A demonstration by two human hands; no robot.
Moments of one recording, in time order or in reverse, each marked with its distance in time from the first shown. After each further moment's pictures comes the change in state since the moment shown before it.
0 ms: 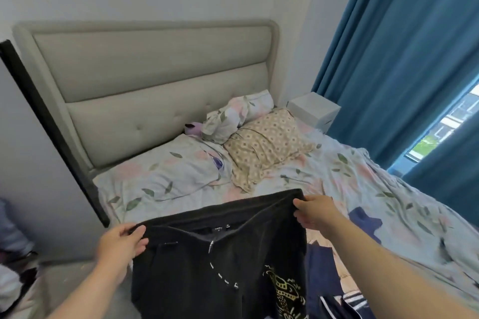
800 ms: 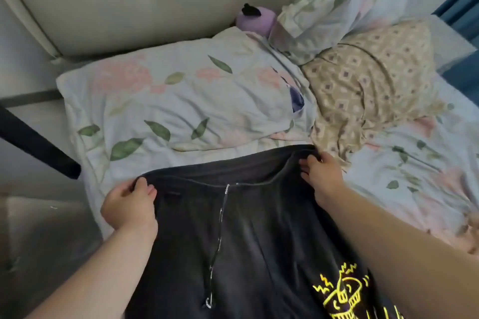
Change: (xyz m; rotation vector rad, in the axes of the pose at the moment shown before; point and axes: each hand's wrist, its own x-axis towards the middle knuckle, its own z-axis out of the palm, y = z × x) left_hand 0.377 -0.237 0.102 -0.443 0.523 -0.191; right_hand 0.425 0.121 0.349 0.105 0.102 -0.045
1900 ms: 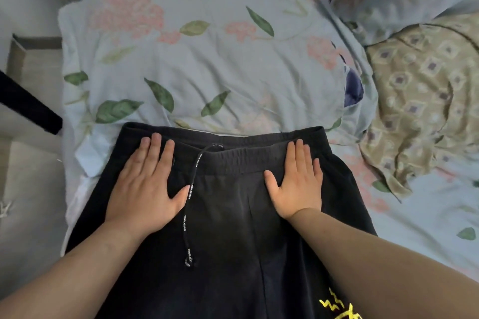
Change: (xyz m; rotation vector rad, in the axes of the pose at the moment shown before) left_hand 0.035 -0.075 0.003 1.620 -0.327 1.031; right_hand 0.062 0.109 0.081 -1.286 -0.149 -0.808
